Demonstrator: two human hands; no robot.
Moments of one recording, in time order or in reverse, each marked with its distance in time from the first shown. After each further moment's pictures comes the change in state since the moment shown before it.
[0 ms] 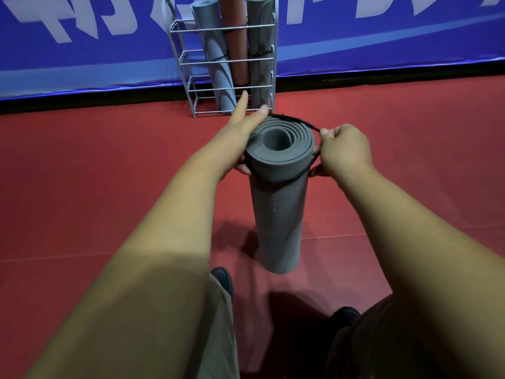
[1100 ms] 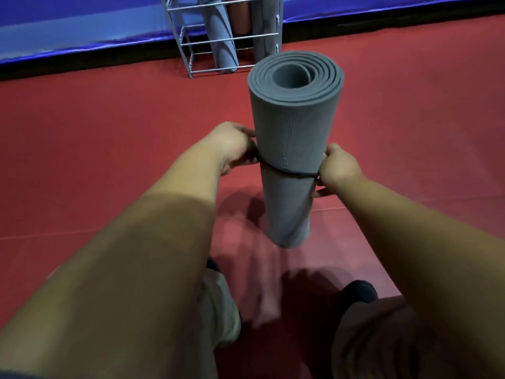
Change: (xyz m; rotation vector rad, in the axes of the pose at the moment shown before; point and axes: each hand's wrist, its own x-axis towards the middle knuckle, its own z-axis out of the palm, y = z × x) left_hand 0.057 -0.118 0.017 -0.033 0.074 -0.369; right_hand 0.031 0.125 0.083 -0.017 -0.266 0.302
